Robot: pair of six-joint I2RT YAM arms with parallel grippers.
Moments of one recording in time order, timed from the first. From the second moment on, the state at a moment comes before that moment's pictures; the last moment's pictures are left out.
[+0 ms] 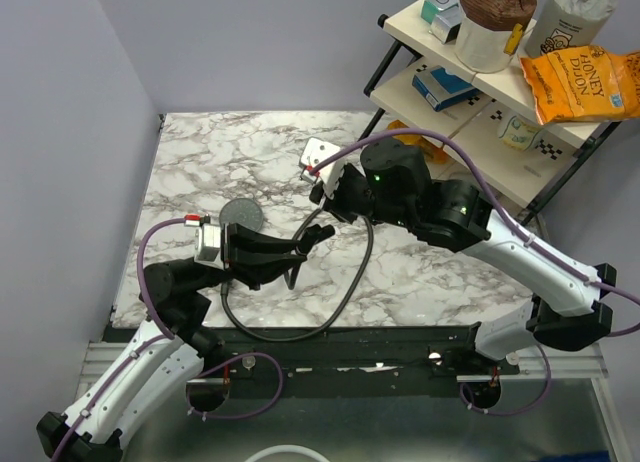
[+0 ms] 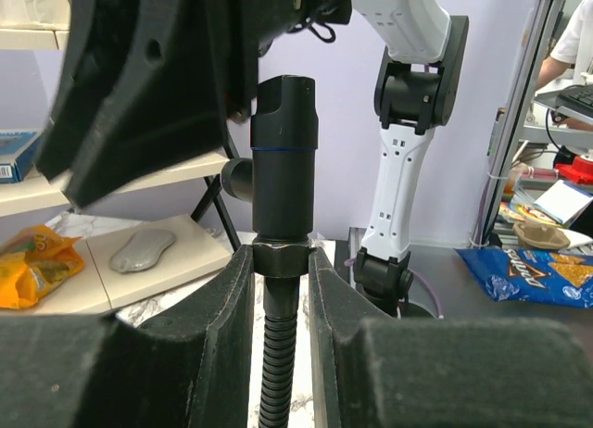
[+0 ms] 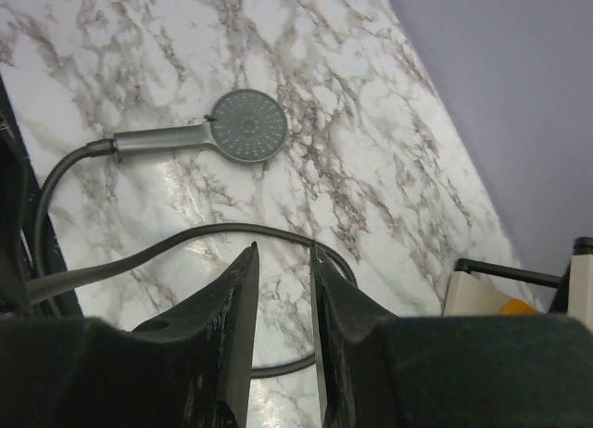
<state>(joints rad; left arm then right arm) -0.56 0.51 0.49 0.65 0.78 -0.52 1.12 1.45 1.82 -0.73 0.15 -0.36</state>
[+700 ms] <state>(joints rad) -0.55 0.53 0.50 0.65 0.68 -0.48 1.12 1.32 1.69 -0.73 -0.13 -0.21</state>
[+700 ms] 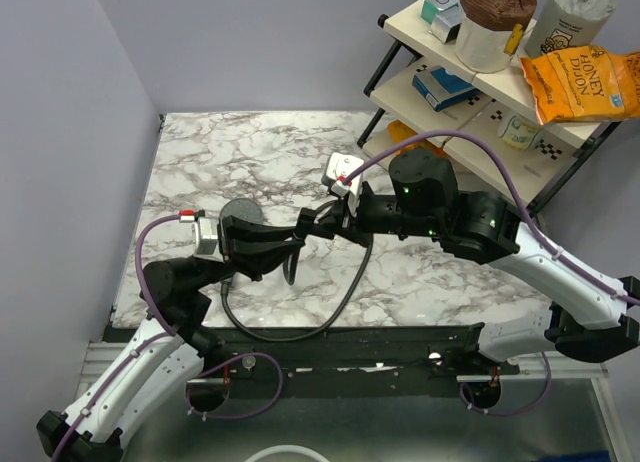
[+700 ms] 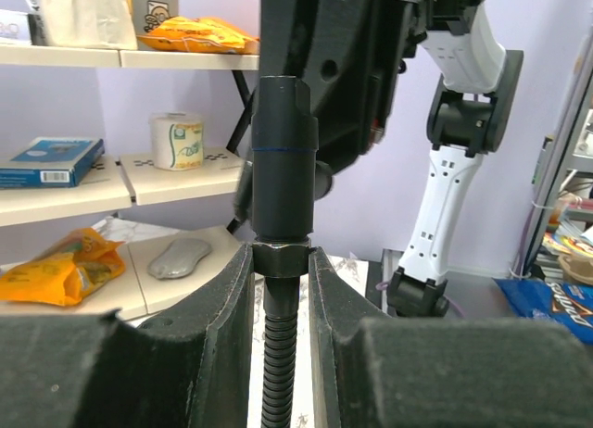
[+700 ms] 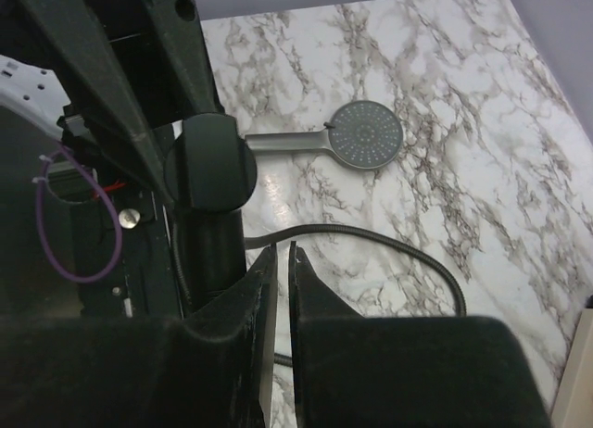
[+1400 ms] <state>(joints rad) -0.55 0.54 0.50 0.63 0.62 -0.46 1.21 1.38 1.76 -0.71 -0.26 -0.15</state>
